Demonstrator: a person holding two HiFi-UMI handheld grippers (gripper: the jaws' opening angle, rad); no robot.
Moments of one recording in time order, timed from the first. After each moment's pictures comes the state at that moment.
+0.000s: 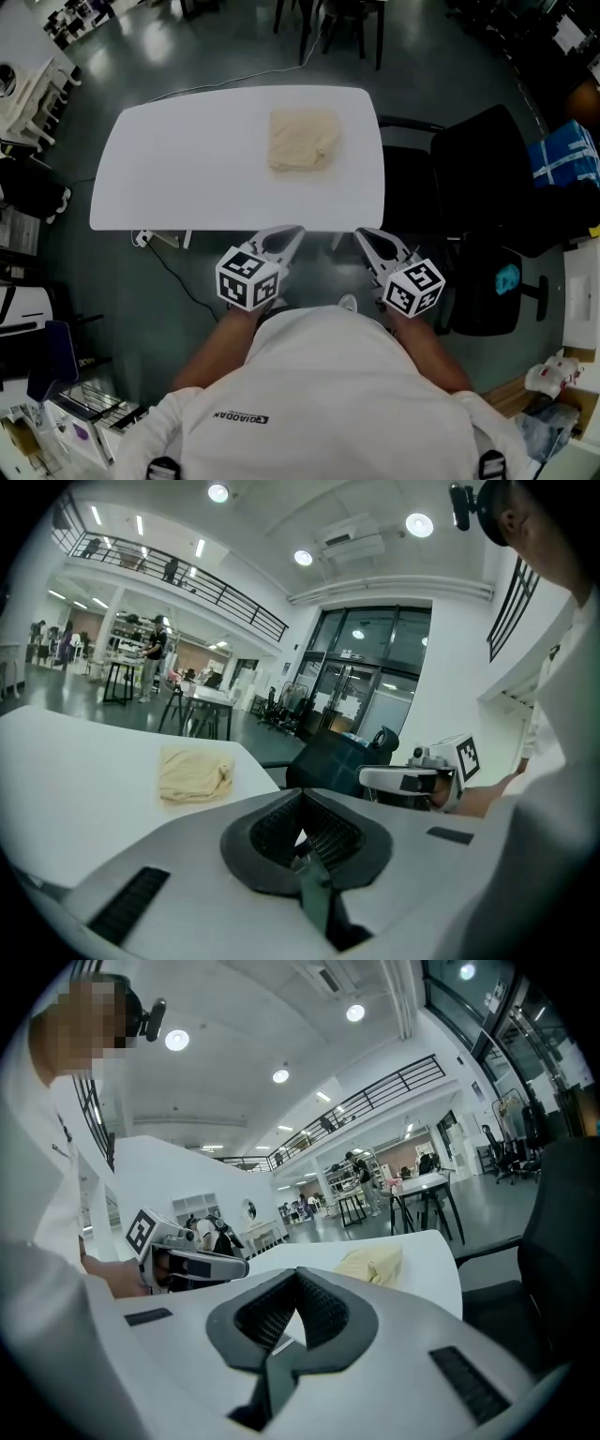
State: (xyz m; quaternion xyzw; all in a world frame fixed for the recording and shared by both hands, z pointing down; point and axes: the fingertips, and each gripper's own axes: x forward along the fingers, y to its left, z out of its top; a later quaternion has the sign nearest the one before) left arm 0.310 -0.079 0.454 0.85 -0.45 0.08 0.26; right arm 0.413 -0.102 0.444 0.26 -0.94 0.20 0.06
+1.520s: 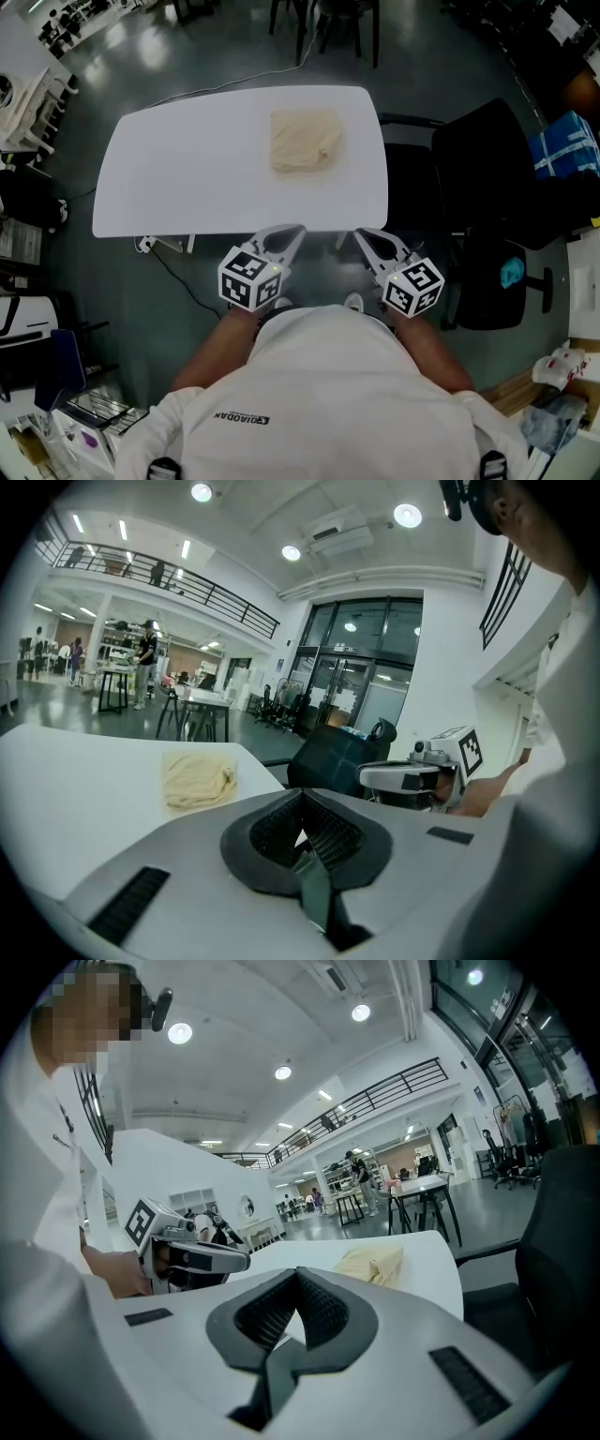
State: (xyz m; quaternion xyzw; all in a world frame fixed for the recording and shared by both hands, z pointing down) left arm 0.299 -0.080 0.452 0.86 -0.45 0.11 0.24; right arm 0.398 -0.097 0.447 0.27 -0.94 0.18 0.07
